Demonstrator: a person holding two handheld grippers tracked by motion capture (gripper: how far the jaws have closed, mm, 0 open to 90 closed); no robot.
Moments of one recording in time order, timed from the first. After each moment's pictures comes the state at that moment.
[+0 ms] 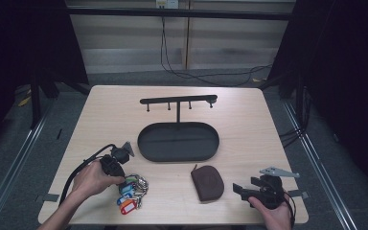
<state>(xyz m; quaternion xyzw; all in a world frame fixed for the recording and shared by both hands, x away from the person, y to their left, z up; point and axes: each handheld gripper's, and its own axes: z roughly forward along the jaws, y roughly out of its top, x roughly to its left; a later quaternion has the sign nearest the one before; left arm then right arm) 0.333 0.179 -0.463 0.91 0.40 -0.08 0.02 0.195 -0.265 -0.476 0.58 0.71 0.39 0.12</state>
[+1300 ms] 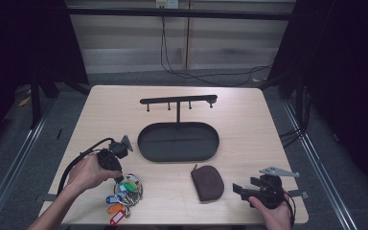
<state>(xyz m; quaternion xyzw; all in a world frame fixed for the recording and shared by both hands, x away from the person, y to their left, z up) 0.340 0.182 -0.436 0.92 0.38 -0.10 0.03 0.196 -0.266 -0.476 0.58 0.71 0.39 0.12</state>
